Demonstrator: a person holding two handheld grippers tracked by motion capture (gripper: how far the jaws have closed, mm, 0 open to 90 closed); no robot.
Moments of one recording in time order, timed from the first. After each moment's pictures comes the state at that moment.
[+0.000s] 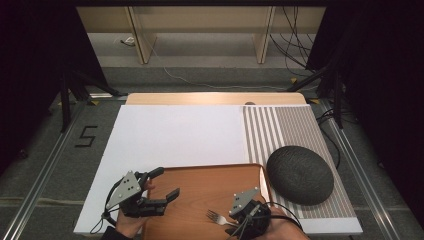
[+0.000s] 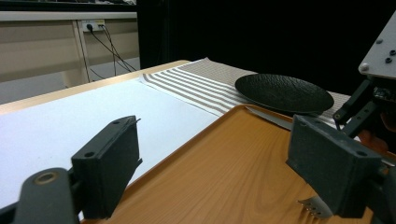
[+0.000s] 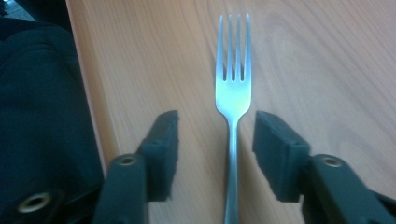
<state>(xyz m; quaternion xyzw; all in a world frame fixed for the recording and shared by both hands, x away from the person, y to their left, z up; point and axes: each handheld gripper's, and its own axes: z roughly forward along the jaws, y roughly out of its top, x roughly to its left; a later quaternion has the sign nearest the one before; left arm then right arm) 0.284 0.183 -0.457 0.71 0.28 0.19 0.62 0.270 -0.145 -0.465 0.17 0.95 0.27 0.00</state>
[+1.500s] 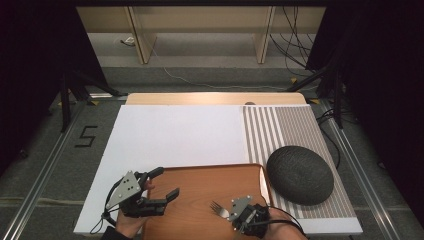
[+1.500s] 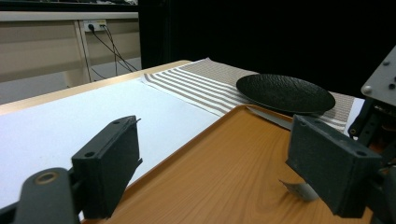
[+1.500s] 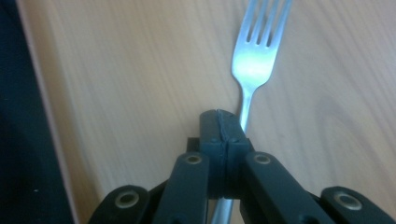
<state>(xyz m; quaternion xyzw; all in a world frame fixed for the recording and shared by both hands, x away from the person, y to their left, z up) 0.283 0.183 -0.457 0.71 0.28 0.19 0.62 0.265 -0.143 -0.475 0.15 0.97 0.19 0.06</state>
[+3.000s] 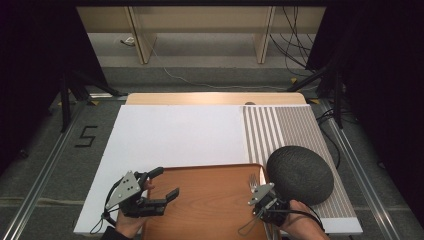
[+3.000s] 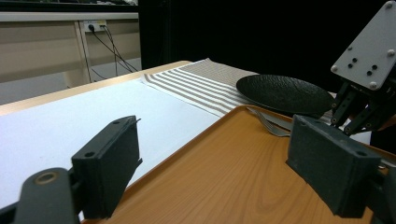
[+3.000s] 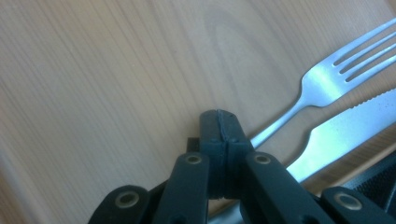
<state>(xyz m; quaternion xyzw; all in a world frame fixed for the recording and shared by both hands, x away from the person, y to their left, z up) 0.283 0.184 -0.457 0.71 0.28 0.19 0.62 0.287 -0.192 -0.471 0.22 0.96 0.16 0.09</state>
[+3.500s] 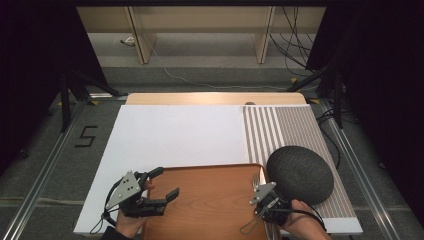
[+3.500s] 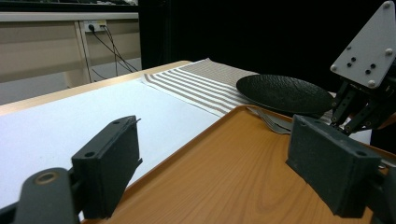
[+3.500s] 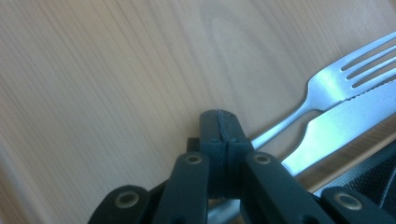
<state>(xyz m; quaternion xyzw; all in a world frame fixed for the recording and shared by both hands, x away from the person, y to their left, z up) 0.283 0.184 -0.457 0.71 0.28 0.19 0.62 0.288 -0.197 -0.471 0.23 0.96 0.16 0.09</state>
